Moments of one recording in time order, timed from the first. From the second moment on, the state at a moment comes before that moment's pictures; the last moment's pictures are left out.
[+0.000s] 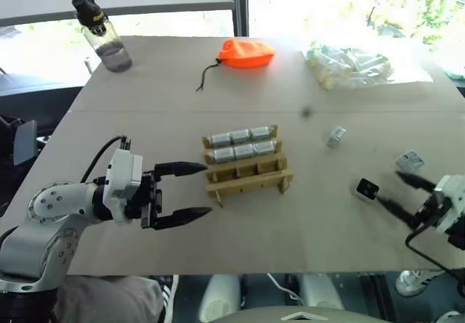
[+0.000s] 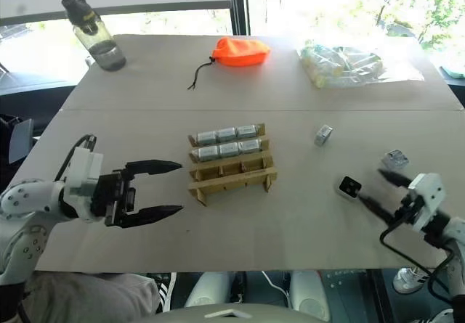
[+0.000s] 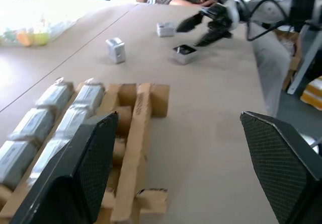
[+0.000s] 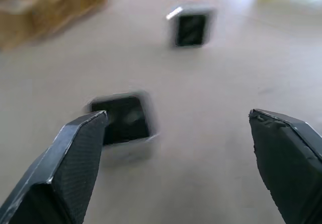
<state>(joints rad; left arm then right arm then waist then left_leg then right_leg) 0.07 0.89 0.28 -0.44 -0.75 0.29 -1.26 0.05 -0.61 -0.42 0.19 0.54 -0.11 0.99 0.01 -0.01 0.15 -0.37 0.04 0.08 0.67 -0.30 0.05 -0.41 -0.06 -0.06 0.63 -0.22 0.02</state>
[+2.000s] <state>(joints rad) -0.54 0.71 -0.04 -0.20 -0.58 0.63 -0.90 -0.33 -0.68 -0.07 0.03 0.19 -0.23 0.94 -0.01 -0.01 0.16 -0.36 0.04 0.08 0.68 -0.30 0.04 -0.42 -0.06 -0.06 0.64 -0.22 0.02</state>
